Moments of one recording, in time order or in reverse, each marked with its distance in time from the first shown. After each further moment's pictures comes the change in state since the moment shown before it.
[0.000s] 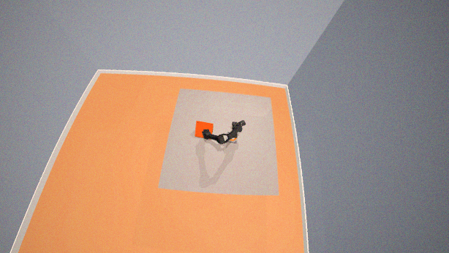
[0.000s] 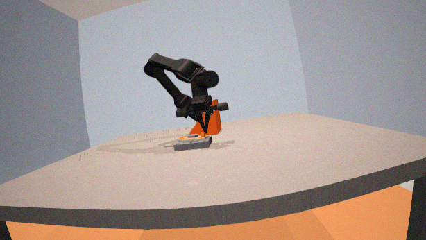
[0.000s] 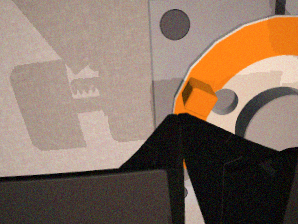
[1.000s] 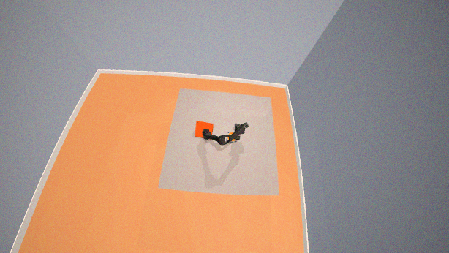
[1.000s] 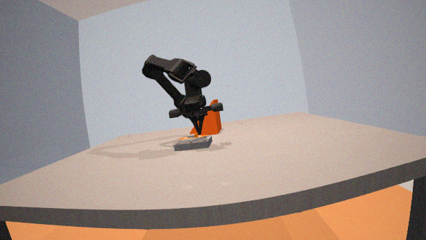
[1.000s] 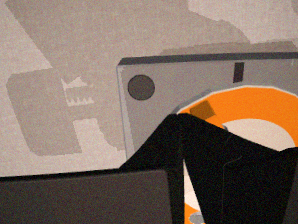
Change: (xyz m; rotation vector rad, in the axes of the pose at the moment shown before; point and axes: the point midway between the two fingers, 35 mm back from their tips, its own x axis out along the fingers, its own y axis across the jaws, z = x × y) arm -0.002 -0.020 0.029 -0.002 0.002 -0.005
